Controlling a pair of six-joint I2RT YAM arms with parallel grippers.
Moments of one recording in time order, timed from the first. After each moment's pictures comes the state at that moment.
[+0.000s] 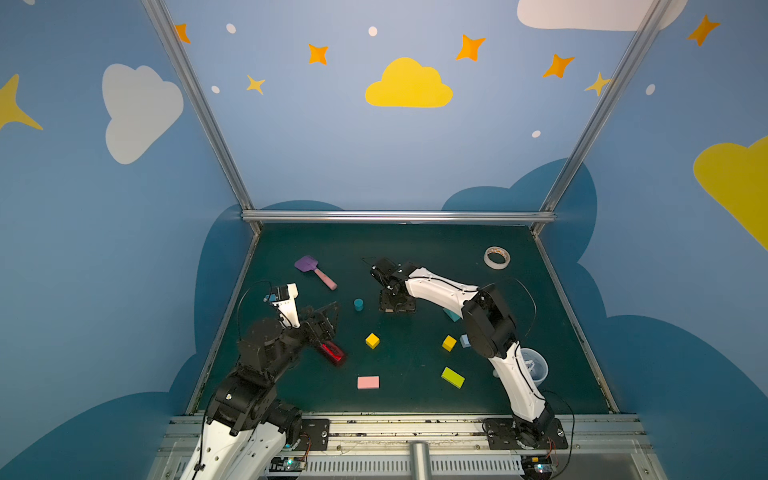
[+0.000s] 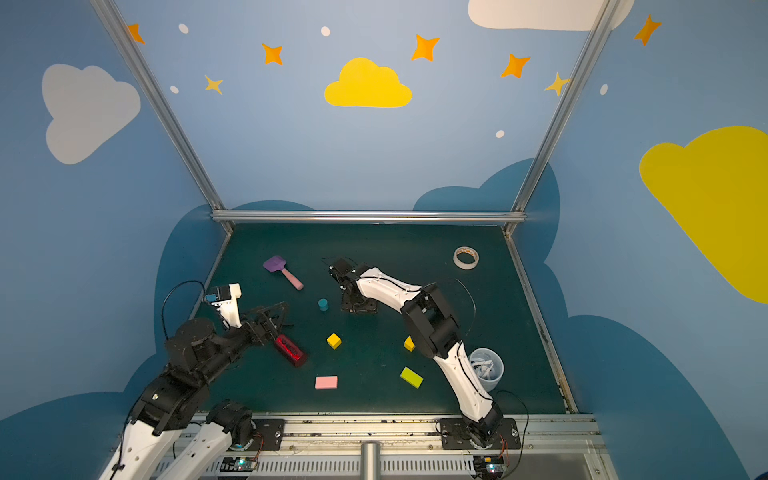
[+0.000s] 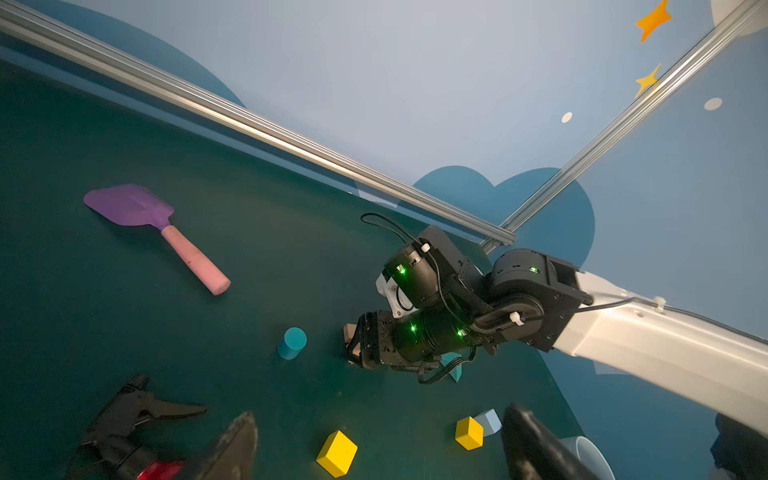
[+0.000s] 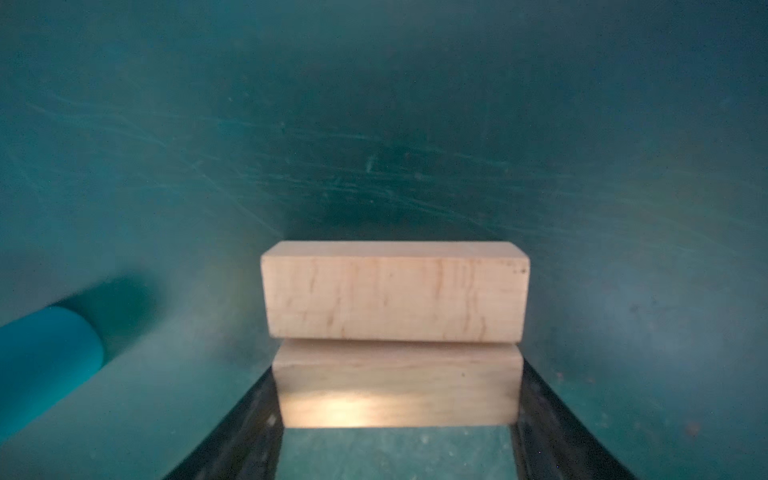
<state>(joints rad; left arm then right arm) -0.35 0.44 0.67 -0.50 0.07 -0.58 0.85 2.30 1.87 -0.94 0.14 0.81</state>
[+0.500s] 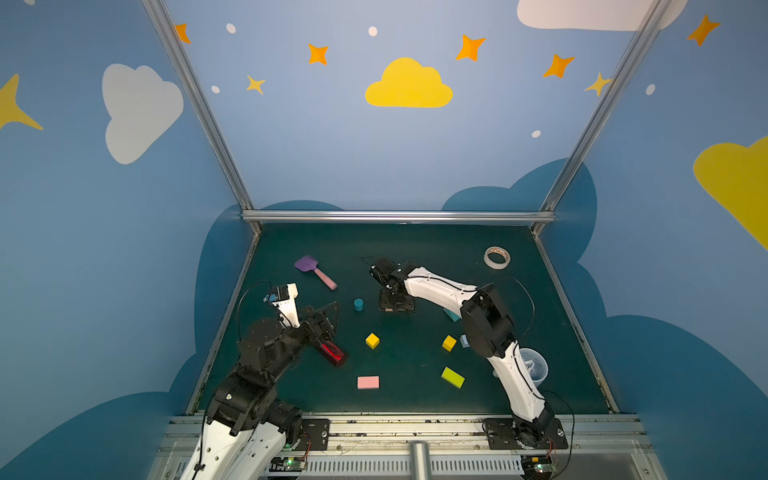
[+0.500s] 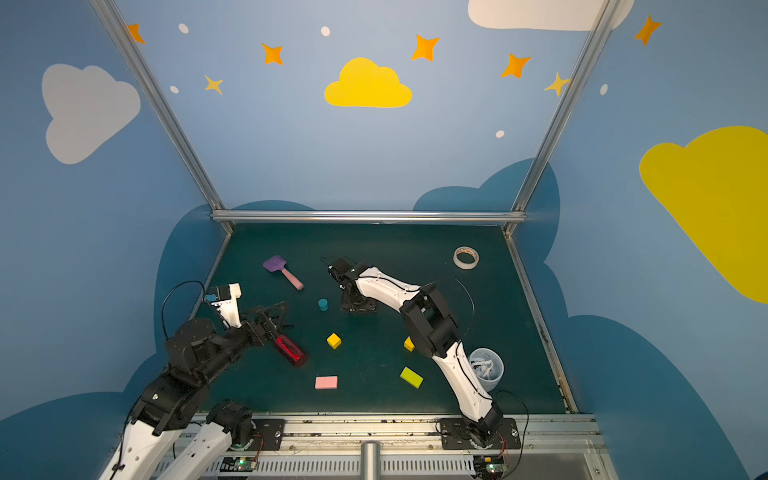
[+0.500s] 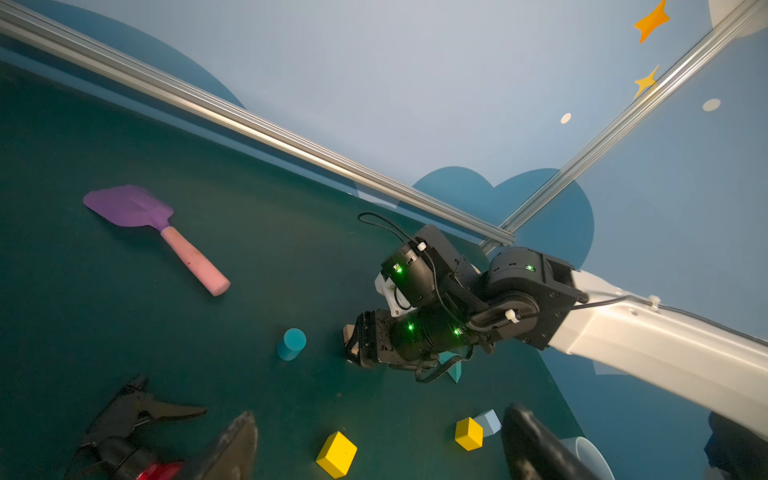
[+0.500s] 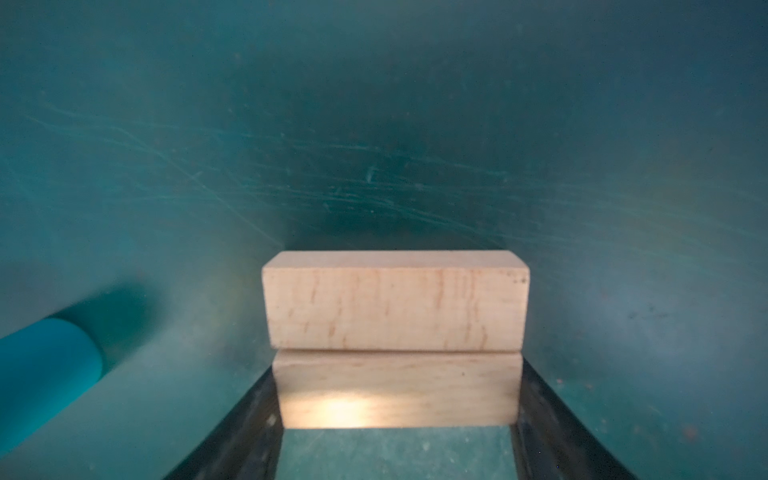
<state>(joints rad) -0.35 0.44 0.67 -0.50 0.07 -0.58 0.85 2.31 1.89 -0.95 0.14 0.83</state>
